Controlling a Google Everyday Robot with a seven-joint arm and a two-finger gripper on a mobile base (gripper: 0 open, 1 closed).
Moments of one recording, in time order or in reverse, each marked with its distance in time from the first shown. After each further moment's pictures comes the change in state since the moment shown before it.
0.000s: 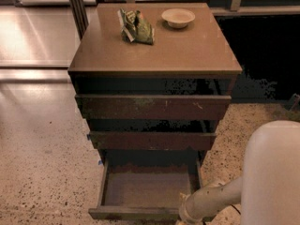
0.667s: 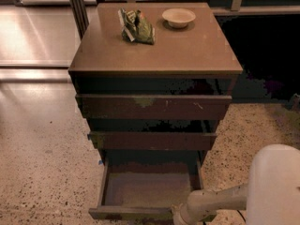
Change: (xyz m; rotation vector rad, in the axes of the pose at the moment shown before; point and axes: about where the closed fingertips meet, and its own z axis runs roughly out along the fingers) arm 0.011 0.024 0.079 -0.179 -0.050 -0.032
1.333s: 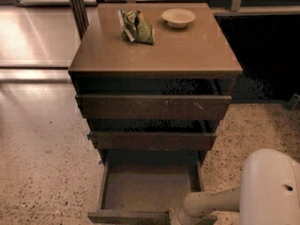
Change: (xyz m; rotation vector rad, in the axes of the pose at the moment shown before) arm 0.009 0.004 0.036 -0.080 0.005 -0.022
